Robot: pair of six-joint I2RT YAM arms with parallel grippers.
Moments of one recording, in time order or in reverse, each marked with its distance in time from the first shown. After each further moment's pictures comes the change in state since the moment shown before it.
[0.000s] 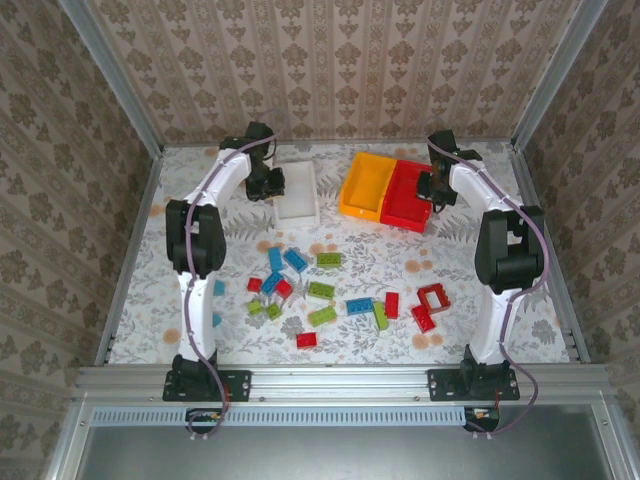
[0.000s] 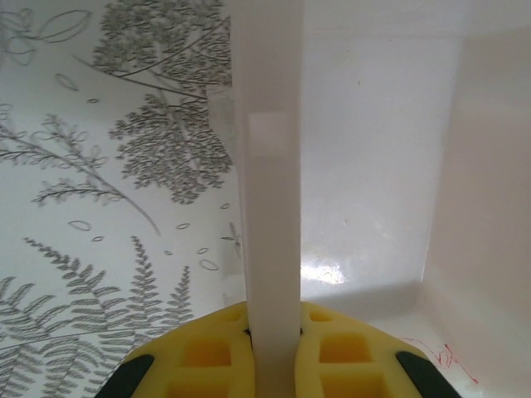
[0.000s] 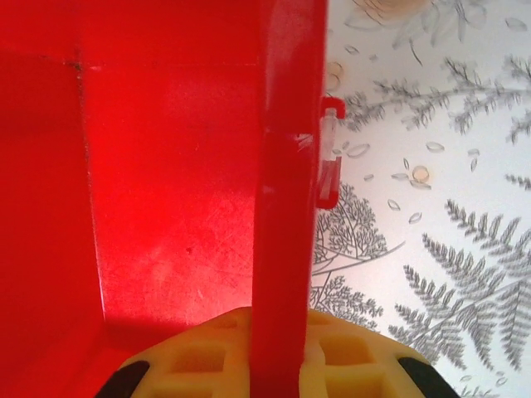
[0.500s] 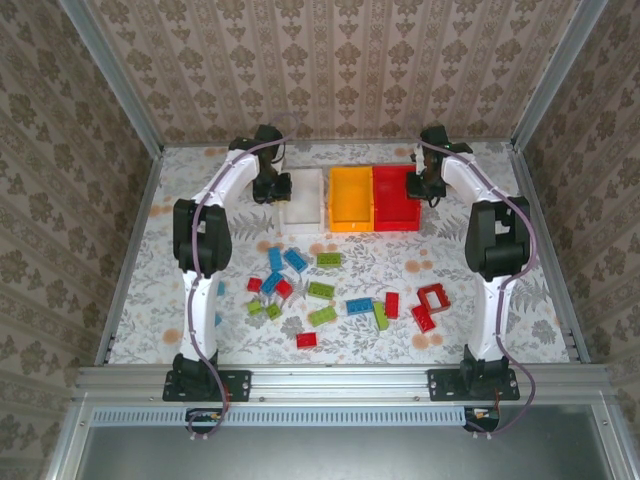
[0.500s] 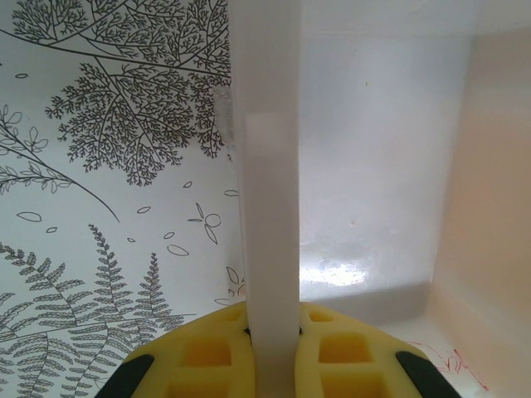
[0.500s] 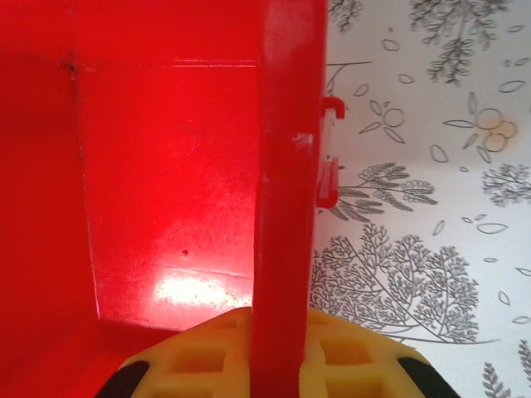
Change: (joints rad) left arm -0.032 0.028 0.024 -0.049 -0.002 0.051; right arm 0.006 0.149 0.167 -0.070 -0.171 -0.271
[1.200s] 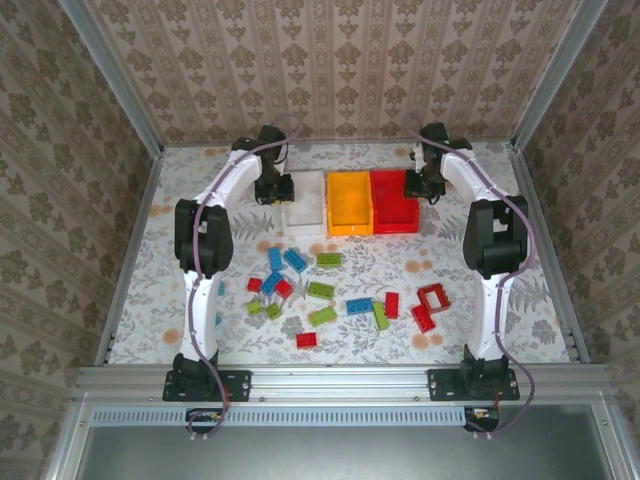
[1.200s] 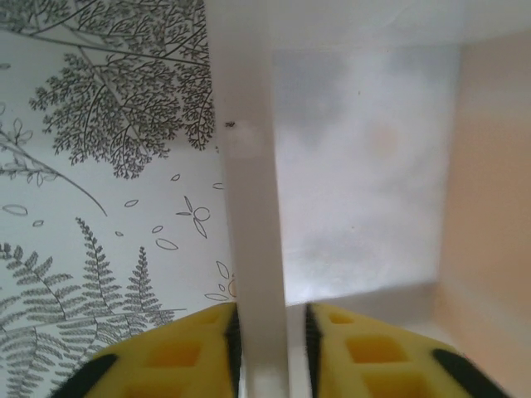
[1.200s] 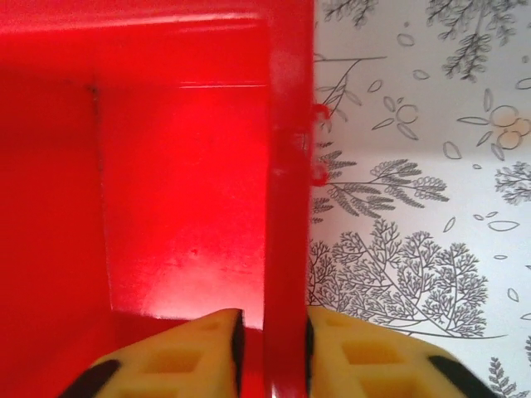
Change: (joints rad) left arm -0.015 0.000 0.001 -0.007 -0.012 -0.008; right arm 0.000 0.023 0.065 -0.061 -0.016 0.006
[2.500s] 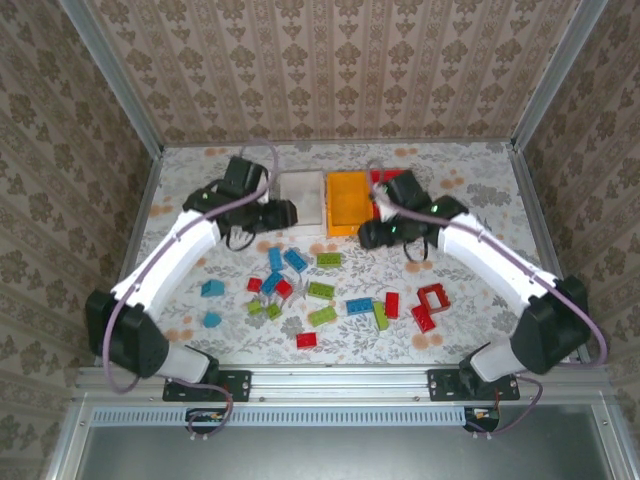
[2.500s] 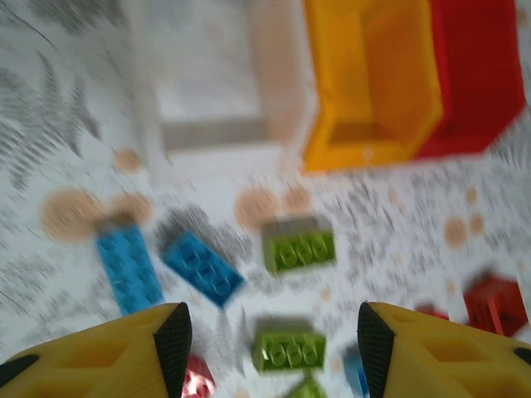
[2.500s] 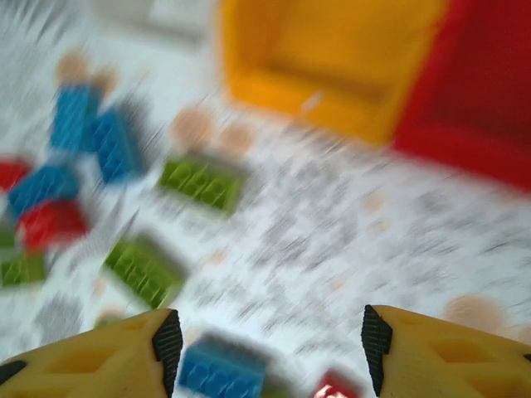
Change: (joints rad) left arm -0.160 -0.912 -0.824 0.296 0.066 -0.141; right arm 0.471 -0.749 -0.683 0.166 0.000 0.088
